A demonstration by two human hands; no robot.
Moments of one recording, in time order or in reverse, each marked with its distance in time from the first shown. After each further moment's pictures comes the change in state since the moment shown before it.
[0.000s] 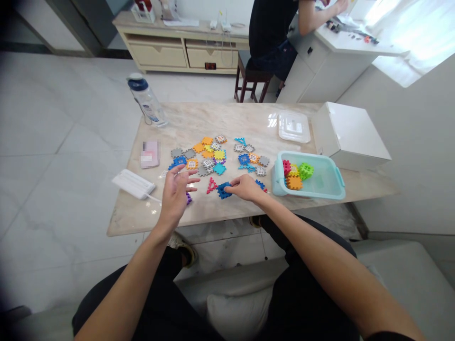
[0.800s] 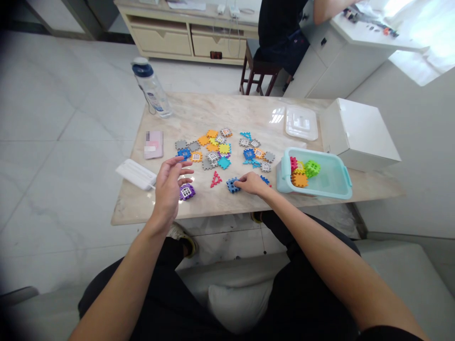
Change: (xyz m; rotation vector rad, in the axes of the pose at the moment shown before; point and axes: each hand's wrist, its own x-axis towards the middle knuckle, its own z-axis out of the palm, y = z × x) left_hand 0.004 0.019 -0.015 -0.113 0.101 -0.079; right_hand 0.019 0.026 0.002 -0.274 -0.088 0.145
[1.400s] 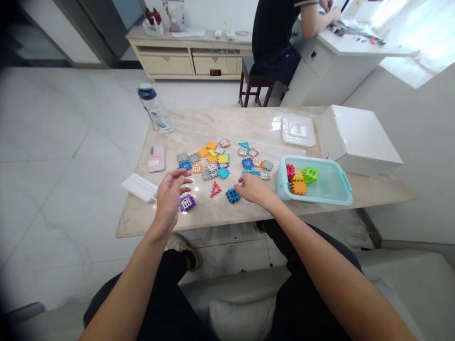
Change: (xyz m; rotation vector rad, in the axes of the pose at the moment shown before) left_hand 0.013 0.000 0.002 0.050 0.015 -0.021; right_hand -0.036 -0.040 -0.042 -0.171 0.107 -0.096
